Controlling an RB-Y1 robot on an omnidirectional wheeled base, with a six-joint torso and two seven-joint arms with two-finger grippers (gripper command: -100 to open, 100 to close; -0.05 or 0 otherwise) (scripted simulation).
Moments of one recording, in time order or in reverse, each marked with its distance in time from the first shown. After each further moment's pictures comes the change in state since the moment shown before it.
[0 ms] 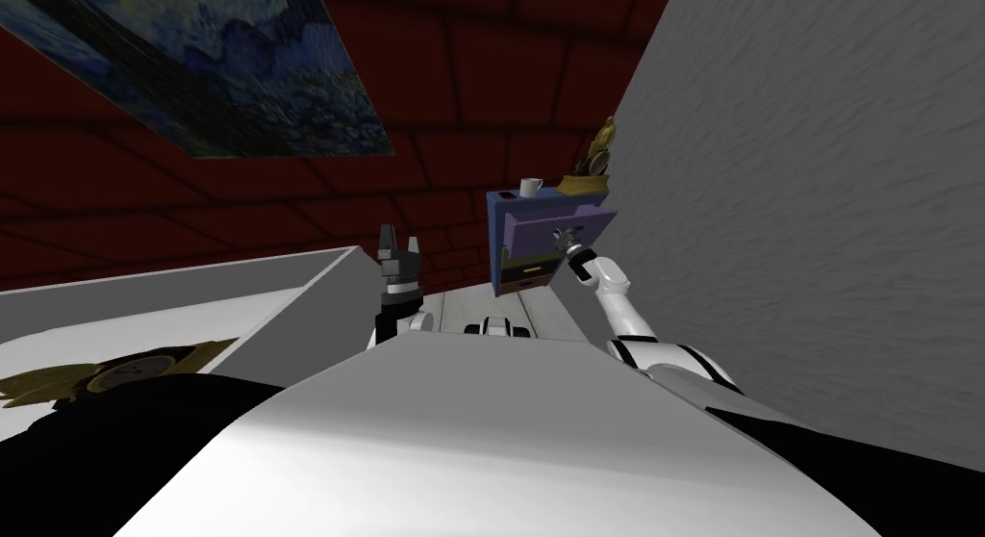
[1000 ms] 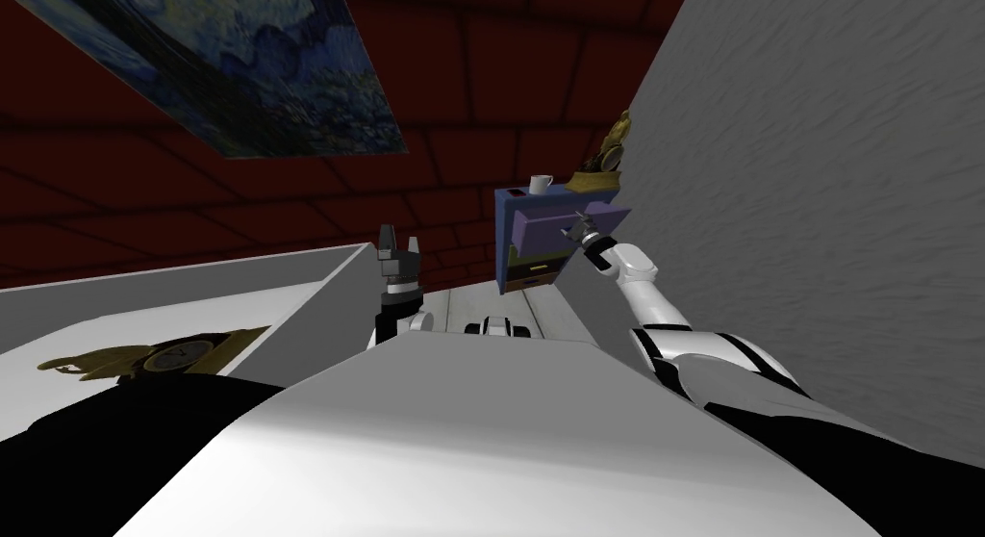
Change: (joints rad) left arm 0.000 0.000 0.000 0.000 0.000 0.000 0.000; right arm -0.094 -0.184 0.030 0.084 -0.030 -0.014 -0.141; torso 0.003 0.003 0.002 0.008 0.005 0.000
